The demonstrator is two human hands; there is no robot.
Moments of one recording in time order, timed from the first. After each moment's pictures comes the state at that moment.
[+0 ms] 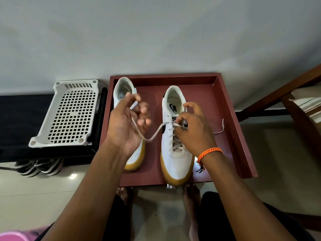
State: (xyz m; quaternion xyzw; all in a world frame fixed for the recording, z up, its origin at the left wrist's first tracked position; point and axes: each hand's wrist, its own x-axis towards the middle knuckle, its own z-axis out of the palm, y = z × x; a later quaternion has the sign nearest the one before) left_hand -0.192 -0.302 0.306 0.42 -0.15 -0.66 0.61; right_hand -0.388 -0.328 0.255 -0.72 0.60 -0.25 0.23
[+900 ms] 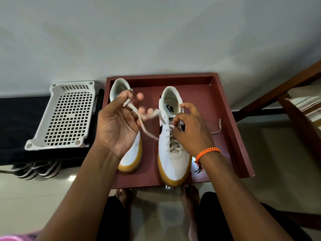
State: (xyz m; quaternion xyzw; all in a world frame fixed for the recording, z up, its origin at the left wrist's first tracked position) left_hand -0.184 -0.301 0.312 0.31 -0.19 -0.68 0.64; right_hand -0.395 -0.333 0.248 -0.73 0.59 -0.25 0.23
